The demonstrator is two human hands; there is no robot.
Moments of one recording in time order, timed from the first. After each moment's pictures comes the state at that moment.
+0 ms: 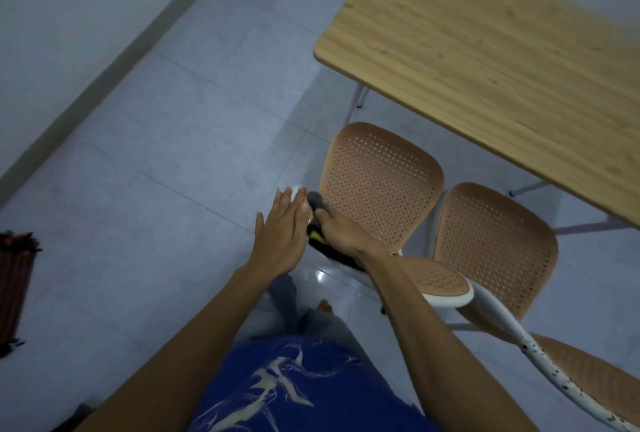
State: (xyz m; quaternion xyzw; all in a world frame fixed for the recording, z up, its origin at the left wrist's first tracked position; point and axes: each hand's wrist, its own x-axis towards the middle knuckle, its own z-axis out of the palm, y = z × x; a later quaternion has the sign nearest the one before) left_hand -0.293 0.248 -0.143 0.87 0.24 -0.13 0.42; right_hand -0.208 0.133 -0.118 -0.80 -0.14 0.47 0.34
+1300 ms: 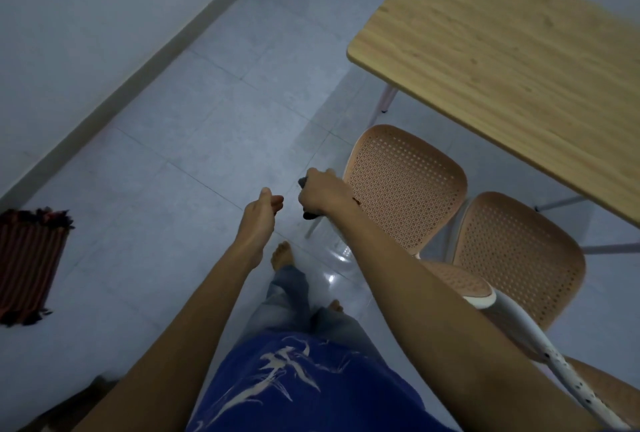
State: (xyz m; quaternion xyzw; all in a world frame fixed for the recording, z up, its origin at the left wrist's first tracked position) left_hand -0.320 0.303 -0.139 0.58 0.51 -0.06 0.63; right_hand -0.198 0.231 -0.143 -0.90 -0.25 0.37 0.04
